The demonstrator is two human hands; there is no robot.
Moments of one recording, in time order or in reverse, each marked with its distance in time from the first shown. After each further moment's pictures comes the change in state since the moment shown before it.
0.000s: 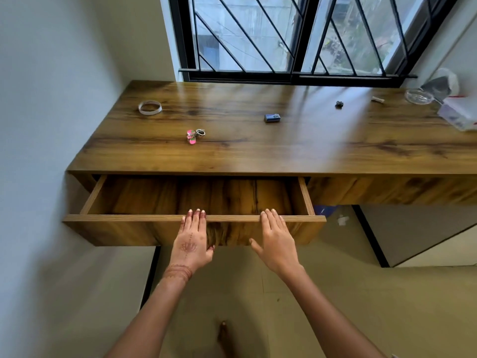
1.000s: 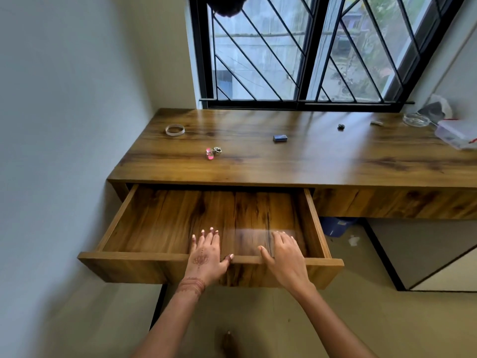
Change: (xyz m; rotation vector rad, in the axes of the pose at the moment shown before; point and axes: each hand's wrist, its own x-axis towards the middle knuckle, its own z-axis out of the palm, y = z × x) left_hand -0.065 0.011 -0.032 -0.233 -0.023 -0.066; right_hand -0.051 -0.027 -0.036 0.178 0.006 0.089
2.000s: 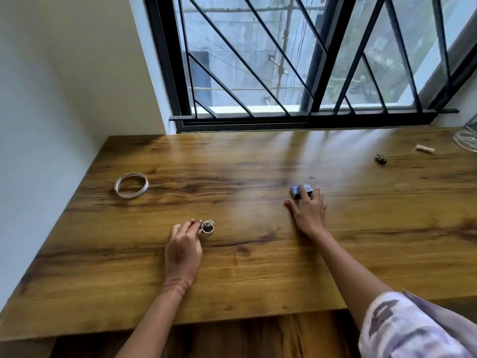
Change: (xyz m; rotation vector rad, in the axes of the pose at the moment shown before) left_hand 0.379 -0.065 -0.042 -0.237 0.438 0.024; right_hand 0.444 0.077 0.020 0.057 0.046 0.418
